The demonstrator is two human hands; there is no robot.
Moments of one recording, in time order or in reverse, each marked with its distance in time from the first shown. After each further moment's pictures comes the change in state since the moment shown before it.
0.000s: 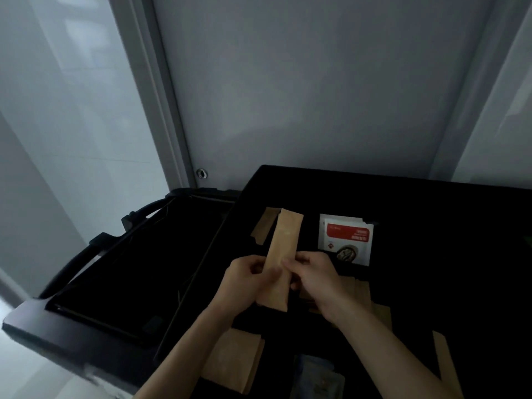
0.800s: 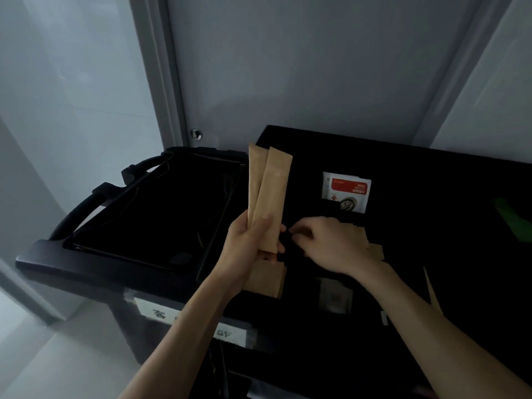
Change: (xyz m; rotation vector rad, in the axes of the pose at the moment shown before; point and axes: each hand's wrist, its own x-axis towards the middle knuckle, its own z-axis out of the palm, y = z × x) left_hand -0.072 -0.013 -0.038 -0.616 -0.134 0.109; right_hand -0.075 -0.016 0.030 -0.994 0.001 -0.314
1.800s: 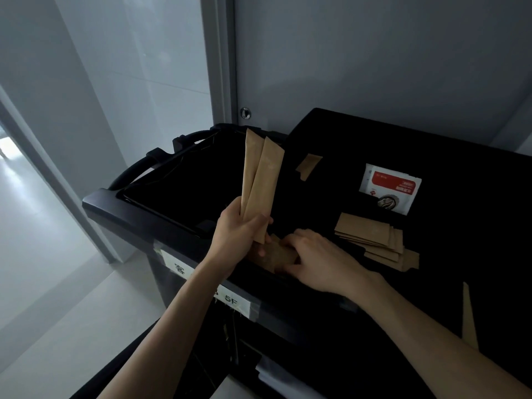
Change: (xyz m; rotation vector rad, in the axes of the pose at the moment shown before) left_hand -0.023 -0.010 -0.021 0.237 0.346 0.022; right_hand -0.010 0.000 0.041 -0.219 -0.265 -0.381
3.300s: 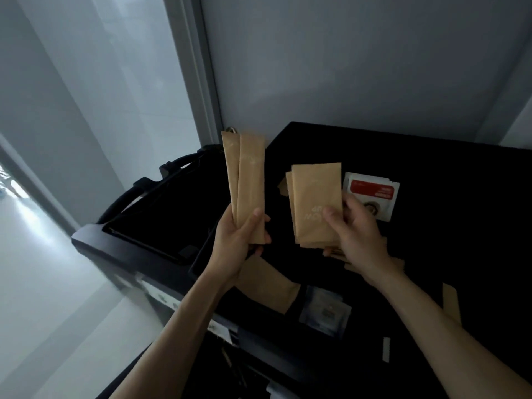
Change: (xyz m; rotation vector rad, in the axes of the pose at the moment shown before) left_hand 0.020 0.008 0.044 -0.108 -0.007 0.121; right_hand -0.016 0.071 -0.038 1.118 0.601 0.179
